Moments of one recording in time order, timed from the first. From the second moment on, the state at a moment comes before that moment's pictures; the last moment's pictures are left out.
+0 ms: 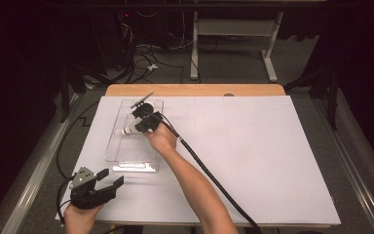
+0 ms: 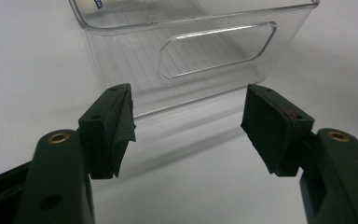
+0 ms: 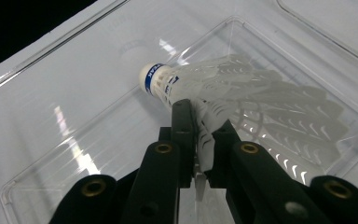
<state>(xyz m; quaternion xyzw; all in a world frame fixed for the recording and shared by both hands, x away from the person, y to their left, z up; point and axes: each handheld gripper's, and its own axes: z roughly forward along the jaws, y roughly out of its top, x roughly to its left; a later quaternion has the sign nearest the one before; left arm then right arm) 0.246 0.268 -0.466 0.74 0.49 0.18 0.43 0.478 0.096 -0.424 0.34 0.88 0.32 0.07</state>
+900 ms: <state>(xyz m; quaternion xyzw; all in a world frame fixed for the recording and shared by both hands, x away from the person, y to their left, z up) 0.246 0.268 -0.466 0.74 0.49 0.18 0.43 0.476 0.089 -0.412 0.33 0.89 0.29 0.08</state>
